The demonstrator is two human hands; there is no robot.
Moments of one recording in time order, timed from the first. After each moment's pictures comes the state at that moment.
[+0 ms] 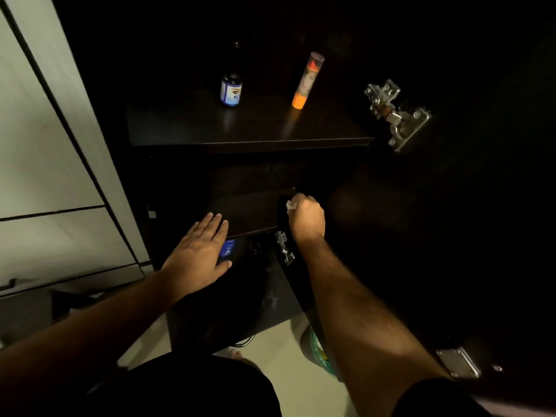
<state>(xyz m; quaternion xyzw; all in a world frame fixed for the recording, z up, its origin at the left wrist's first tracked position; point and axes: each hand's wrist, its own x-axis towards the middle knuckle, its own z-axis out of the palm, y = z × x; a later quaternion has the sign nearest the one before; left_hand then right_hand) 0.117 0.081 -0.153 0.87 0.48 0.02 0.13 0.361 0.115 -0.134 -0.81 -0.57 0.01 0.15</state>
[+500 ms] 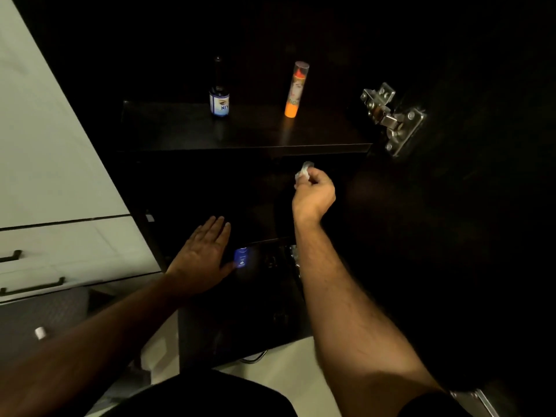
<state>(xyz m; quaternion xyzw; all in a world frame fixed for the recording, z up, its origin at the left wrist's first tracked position) 0.130 0.076 -0.148 0.83 0.55 0.02 0.10 0.344 0.164 -0.098 -0.69 -0.29 0.21 0.63</state>
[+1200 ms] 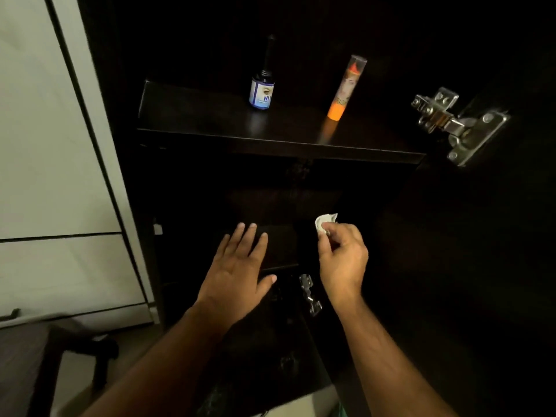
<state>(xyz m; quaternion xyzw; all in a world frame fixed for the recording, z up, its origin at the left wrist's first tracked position) 0.161 0.091 -0.165 0.83 0.53 0.15 0.06 0.347 0.090 -0.135 -0.69 -0.54 0.00 0.48</state>
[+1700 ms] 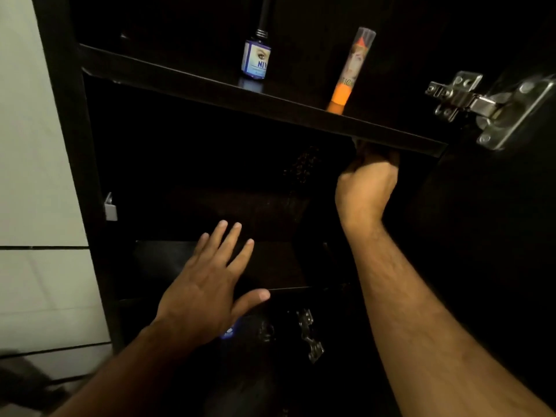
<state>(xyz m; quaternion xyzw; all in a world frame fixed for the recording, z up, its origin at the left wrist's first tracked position) 0.155 0.115 -0.201 0.84 0.51 0.19 -0.04 0.355 0.180 -0.049 -0.70 -0.48 -0.14 0.51</state>
